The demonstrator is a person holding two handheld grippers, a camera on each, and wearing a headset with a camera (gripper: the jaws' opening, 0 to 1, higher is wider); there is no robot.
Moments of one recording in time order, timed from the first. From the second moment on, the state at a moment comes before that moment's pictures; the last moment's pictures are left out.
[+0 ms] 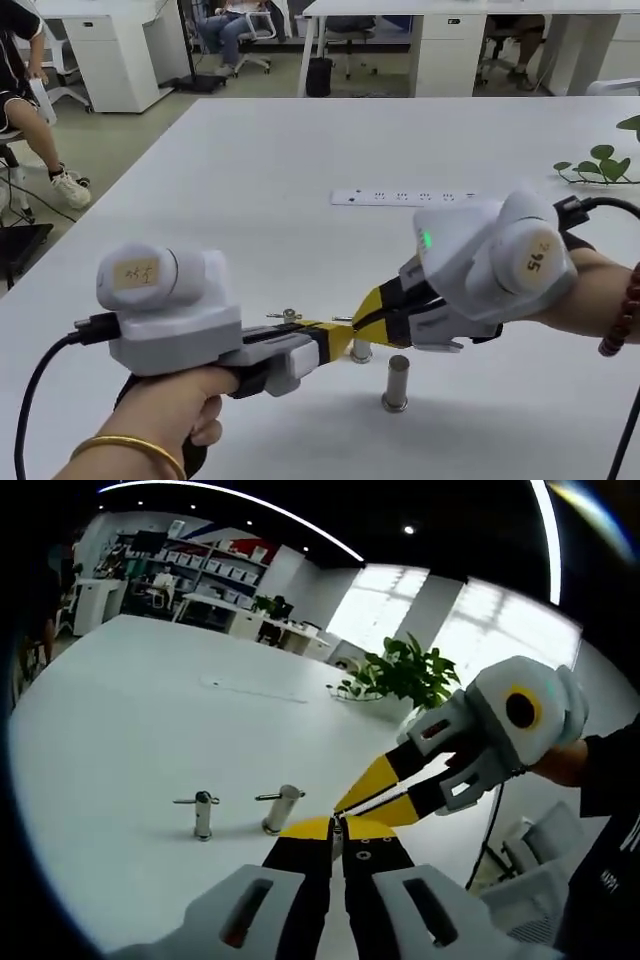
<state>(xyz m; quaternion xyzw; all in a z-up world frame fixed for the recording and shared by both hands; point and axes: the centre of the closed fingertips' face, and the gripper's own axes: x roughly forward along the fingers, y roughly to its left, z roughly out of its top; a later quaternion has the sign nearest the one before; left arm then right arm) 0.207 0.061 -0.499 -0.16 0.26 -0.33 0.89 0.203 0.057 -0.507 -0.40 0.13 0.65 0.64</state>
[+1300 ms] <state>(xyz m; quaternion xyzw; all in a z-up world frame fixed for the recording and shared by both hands) 0.155 0.043 -0.489 -0.09 0.20 -0.49 0.85 0.150 0.030 -0.502 -0.05 0.29 0.71 0.65</state>
